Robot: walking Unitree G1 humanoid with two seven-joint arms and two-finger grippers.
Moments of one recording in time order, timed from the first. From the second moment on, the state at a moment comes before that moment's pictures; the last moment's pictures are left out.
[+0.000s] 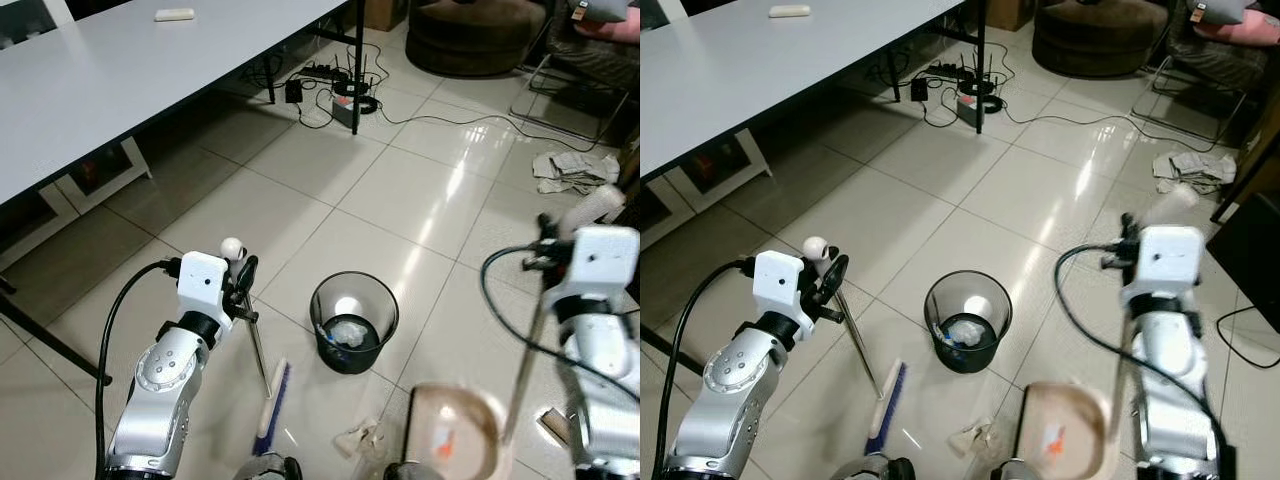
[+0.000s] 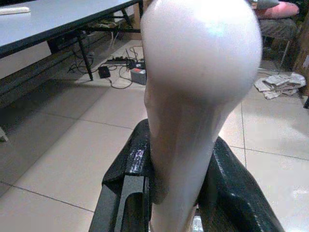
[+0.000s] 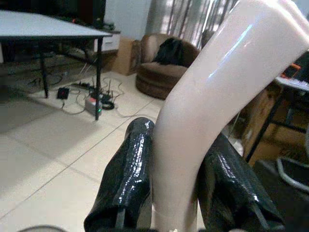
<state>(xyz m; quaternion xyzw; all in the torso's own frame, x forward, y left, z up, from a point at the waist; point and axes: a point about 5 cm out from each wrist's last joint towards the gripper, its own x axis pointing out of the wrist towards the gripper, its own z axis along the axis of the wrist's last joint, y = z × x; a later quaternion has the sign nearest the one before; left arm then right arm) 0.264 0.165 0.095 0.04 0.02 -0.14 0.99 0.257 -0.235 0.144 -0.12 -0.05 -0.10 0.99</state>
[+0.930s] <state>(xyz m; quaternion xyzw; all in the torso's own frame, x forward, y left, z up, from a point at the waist) 0.274 0.171 0.098 0.05 0.02 -0.14 0.99 0.258 -0.234 0.150 -0.11 -0.07 -0.10 0.99</state>
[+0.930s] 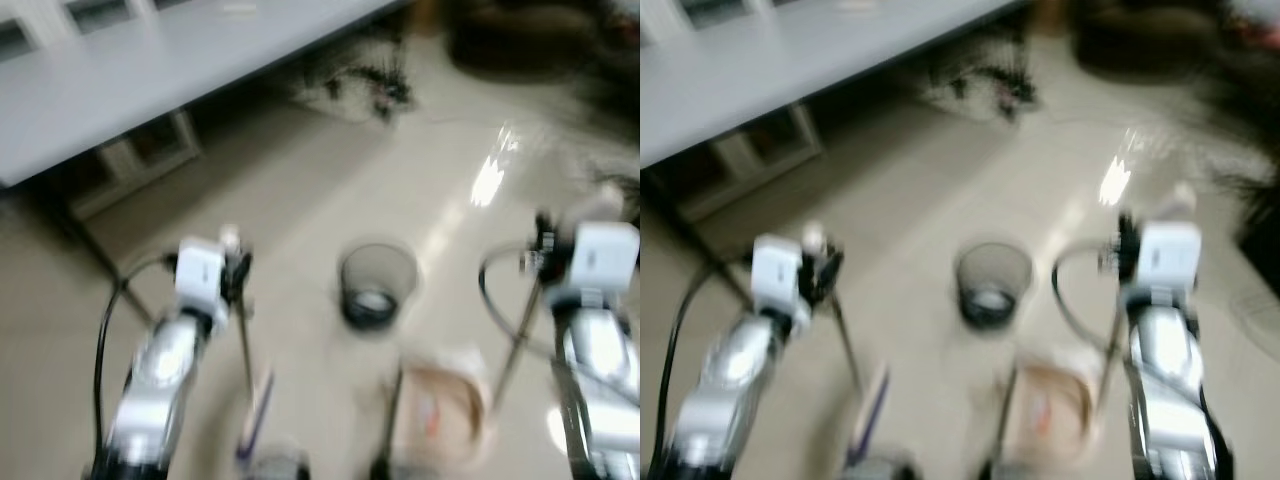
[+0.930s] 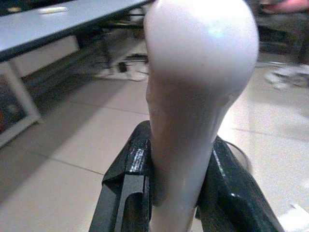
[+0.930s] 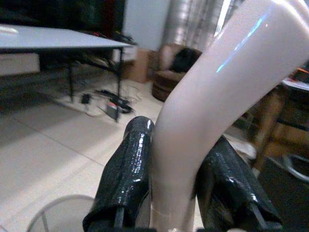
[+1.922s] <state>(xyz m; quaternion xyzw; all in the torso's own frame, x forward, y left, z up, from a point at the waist) 0.280 0.150 0.096 0.03 0.01 -0.16 0.99 0.255 -0.232 0.153 -0.09 -0.07 -0.12 0.99</state>
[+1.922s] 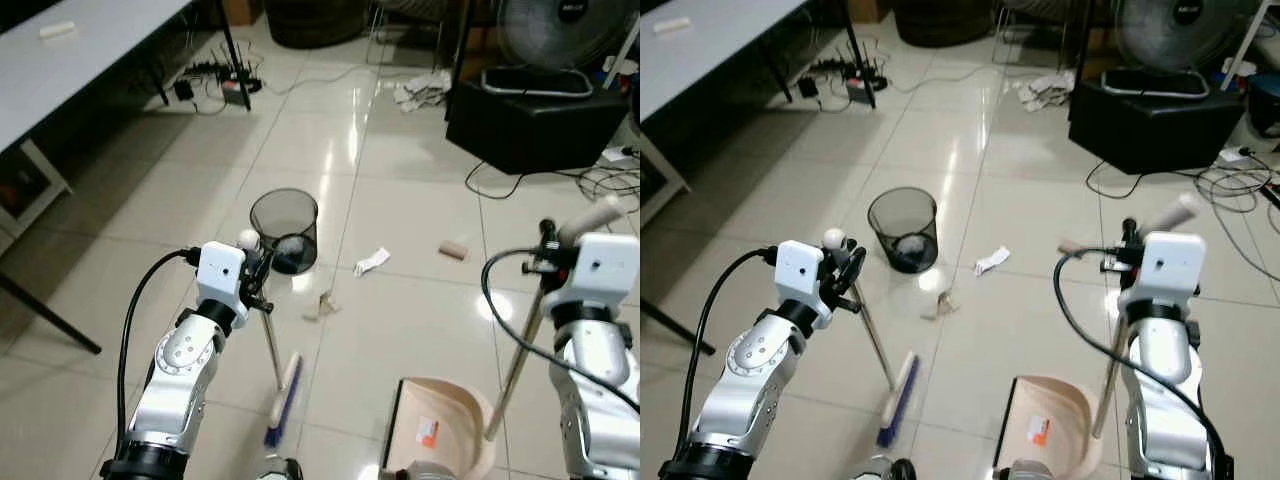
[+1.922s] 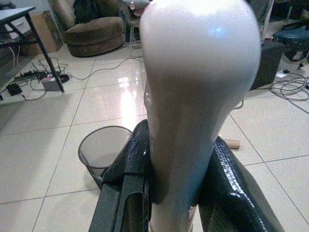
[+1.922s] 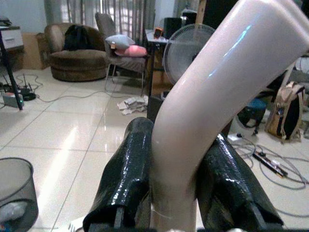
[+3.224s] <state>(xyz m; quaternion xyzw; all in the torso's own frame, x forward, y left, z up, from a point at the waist) 0.303 0.150 0.128 0.05 -0.05 -0.12 0.99 0.281 -0.210 0.143 -0.10 -0.08 -0.09 0.99</state>
